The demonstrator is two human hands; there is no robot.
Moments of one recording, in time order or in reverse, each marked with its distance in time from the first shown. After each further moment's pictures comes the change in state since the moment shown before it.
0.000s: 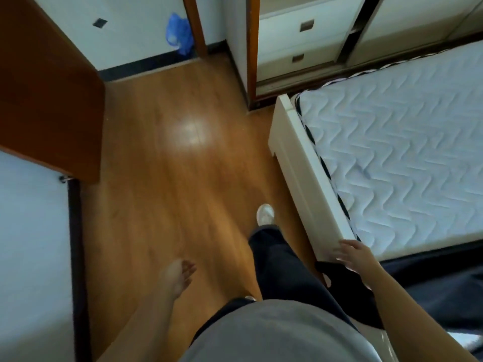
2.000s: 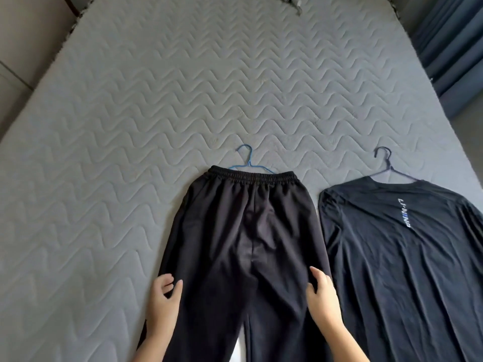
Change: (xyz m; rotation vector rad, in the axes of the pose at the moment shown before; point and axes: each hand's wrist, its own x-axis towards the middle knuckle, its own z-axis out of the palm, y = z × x) left_hand -0.229 -0.313 0.748 1.221 -0.536 1.110; right_hand 0.081 0.416 -0.498 0.485 0.785 0.307
